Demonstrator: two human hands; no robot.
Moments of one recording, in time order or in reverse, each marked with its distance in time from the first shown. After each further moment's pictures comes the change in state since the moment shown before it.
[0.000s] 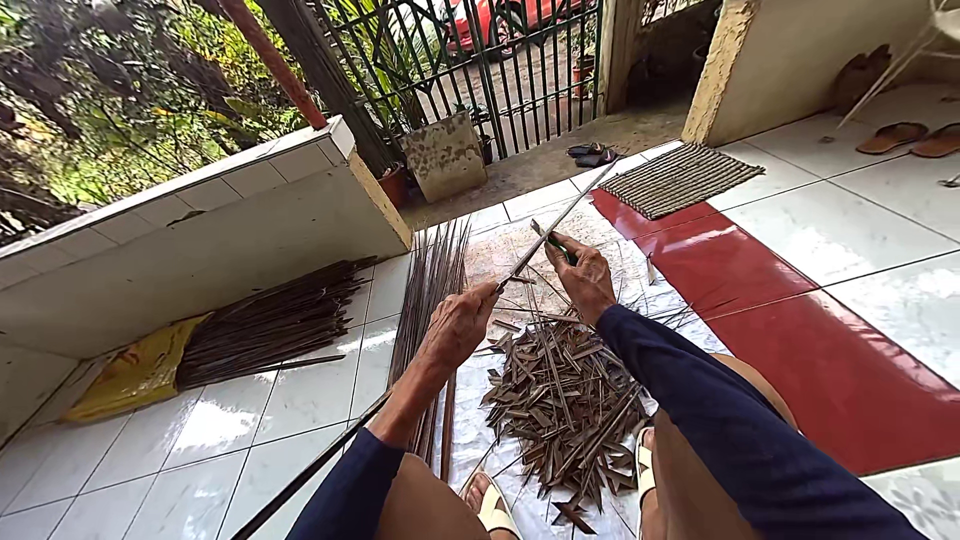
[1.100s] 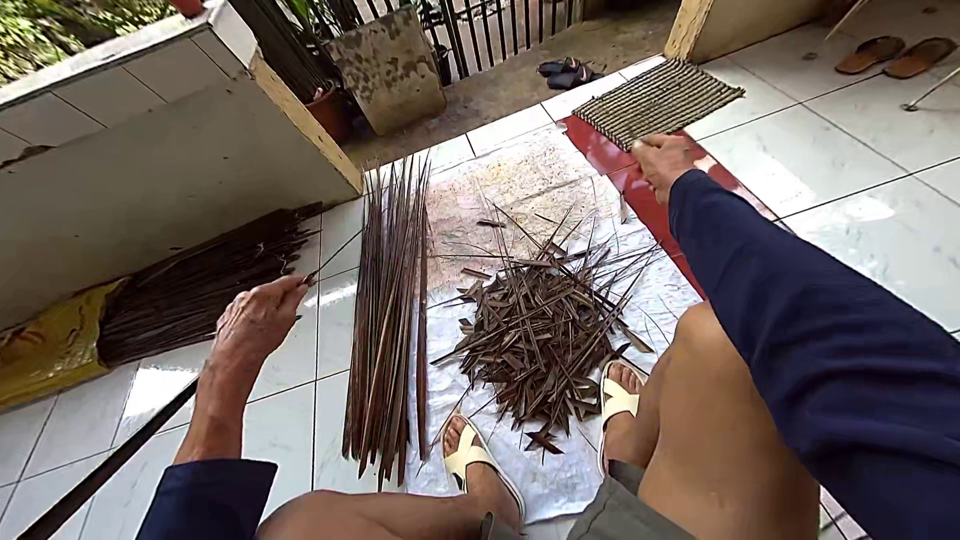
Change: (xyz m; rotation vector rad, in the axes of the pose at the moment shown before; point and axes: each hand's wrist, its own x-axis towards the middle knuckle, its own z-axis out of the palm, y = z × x) left_hand -0.074 -0.183 -0.072 0.310 -0.046 -0.434; right_hand 0.117 0.148 -0.109 -0.120 0.077 0.391
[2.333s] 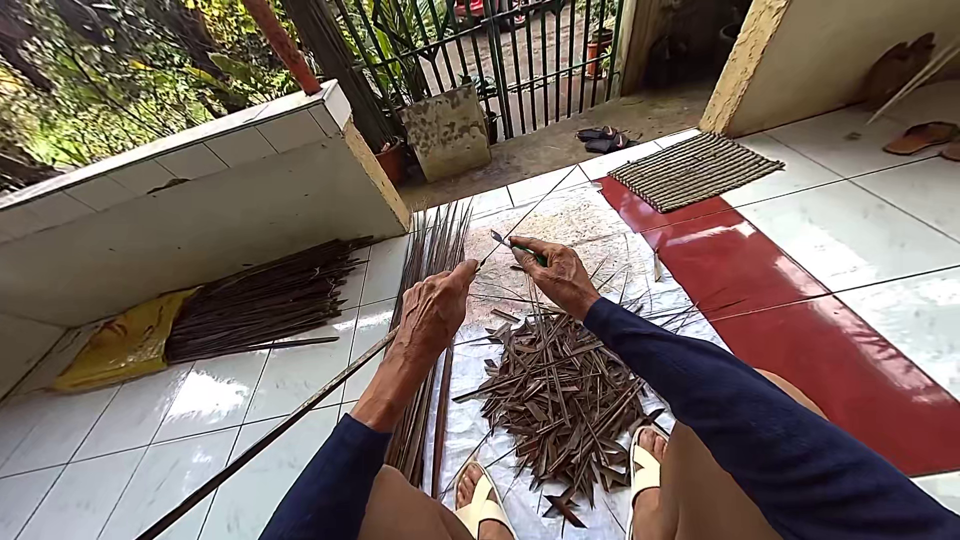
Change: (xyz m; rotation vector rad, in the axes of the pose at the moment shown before) left_hand 0.013 0.182 0.013 -0.024 0.270 0.354; right_hand -0.165 -0.120 0.122 0.034 -0.398 -0.560
